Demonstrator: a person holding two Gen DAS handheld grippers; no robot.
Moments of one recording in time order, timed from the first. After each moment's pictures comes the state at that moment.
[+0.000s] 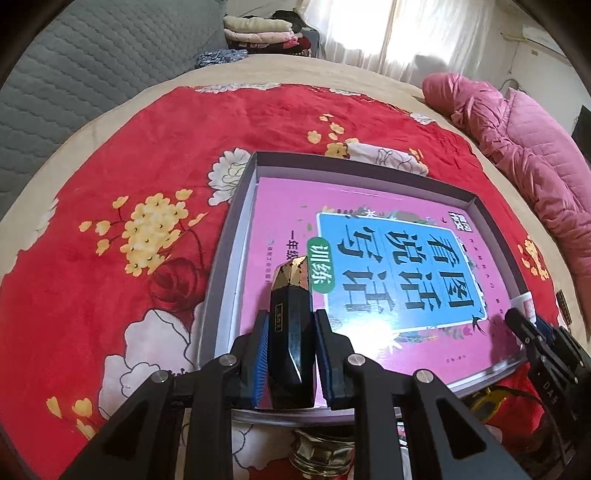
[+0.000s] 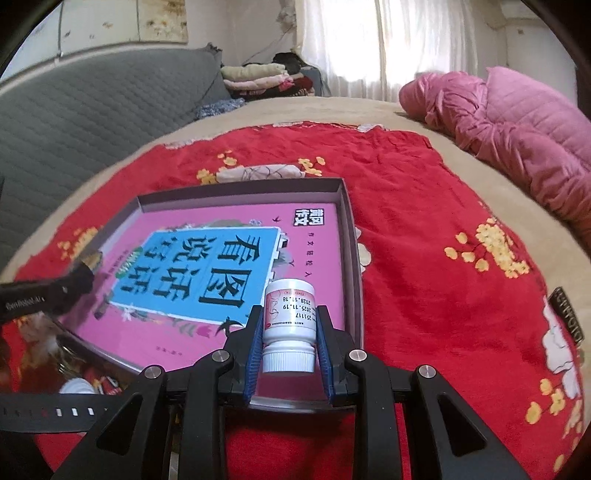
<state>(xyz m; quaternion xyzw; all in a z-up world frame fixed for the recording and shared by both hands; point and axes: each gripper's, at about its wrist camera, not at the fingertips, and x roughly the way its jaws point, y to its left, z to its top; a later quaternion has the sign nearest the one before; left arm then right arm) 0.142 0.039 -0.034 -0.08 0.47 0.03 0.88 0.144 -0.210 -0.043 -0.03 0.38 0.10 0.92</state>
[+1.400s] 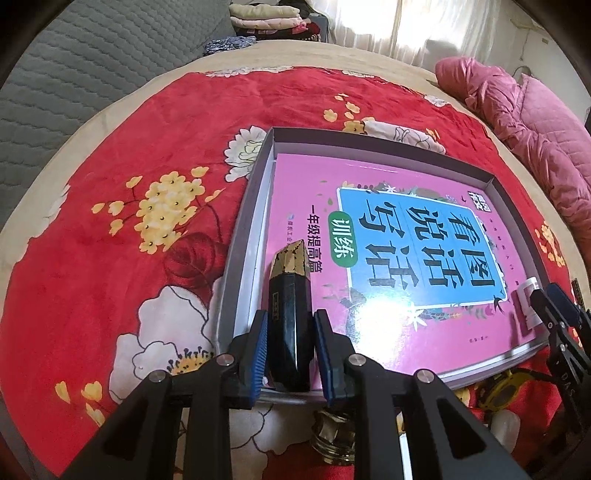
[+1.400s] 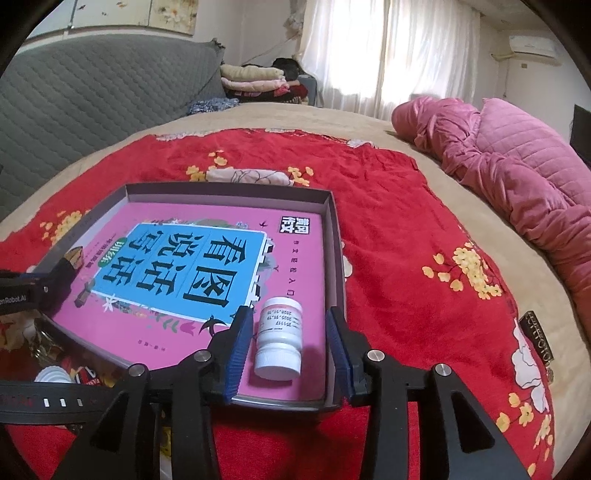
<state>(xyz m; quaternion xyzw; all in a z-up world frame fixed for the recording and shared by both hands) 0.134 0.042 -0.042 -0.06 0.50 0.05 0.86 0.137 -0.205 -0.038 -0.07 0.36 0.07 0.93</state>
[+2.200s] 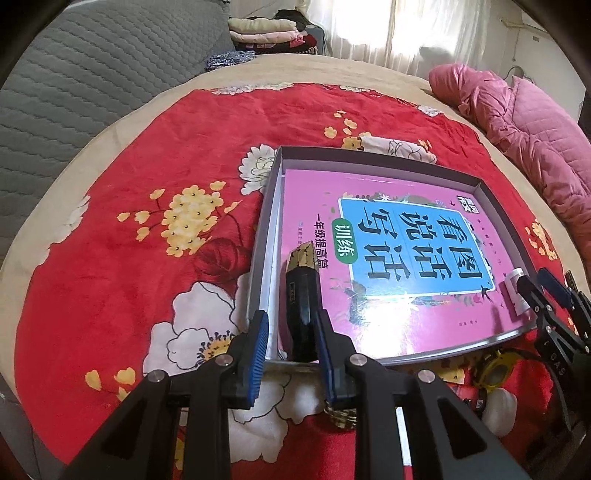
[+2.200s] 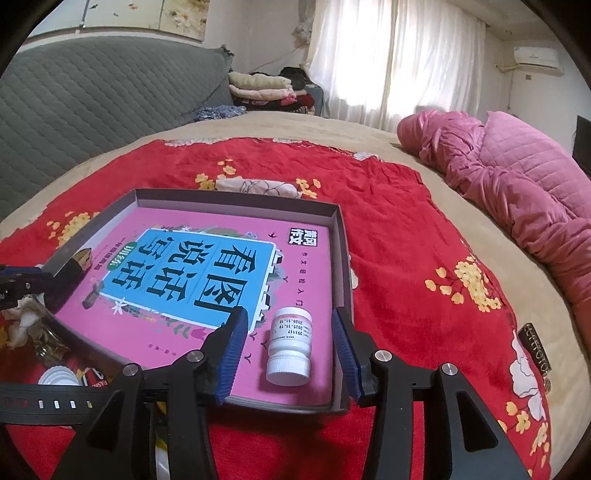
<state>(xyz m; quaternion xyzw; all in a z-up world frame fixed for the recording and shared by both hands) 0.108 0.045 -0.018 -0.05 0.48 0.05 0.87 0.131 -0.197 -0.032 -0.08 0.34 0.09 0.93</state>
